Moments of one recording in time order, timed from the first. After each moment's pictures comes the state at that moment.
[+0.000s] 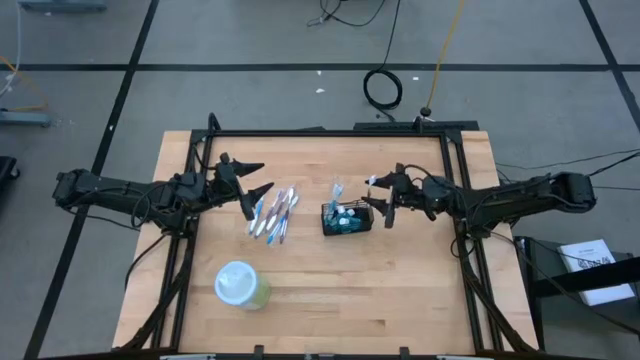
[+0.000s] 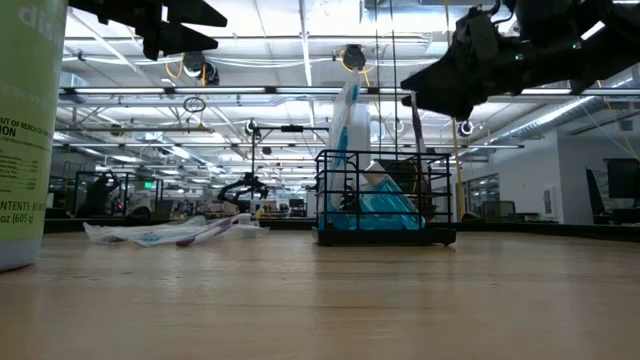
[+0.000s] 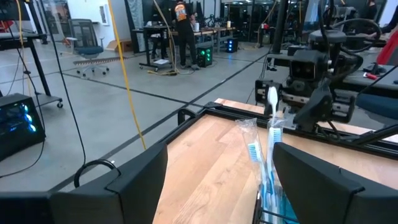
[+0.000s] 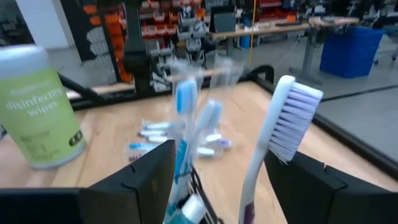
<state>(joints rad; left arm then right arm) -0.08 0.77 0.55 0.15 -0.53 -0.07 -0.10 1.06 0.35 0.61 0.13 0.11</state>
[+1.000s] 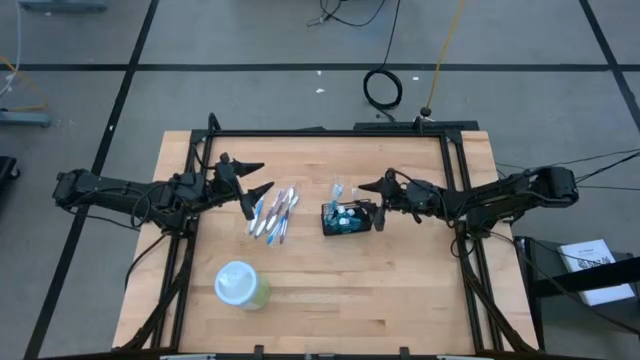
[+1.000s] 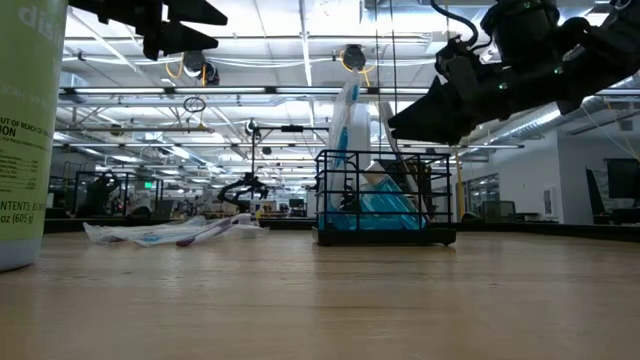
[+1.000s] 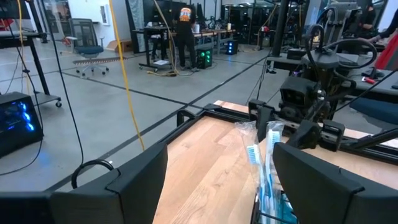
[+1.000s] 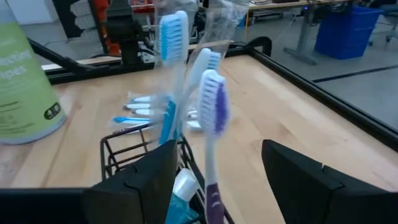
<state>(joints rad) -0.08 0.77 0.55 0.16 -0.53 -0.08 -0.10 1.27 0.35 0.72 0.15 0.11</state>
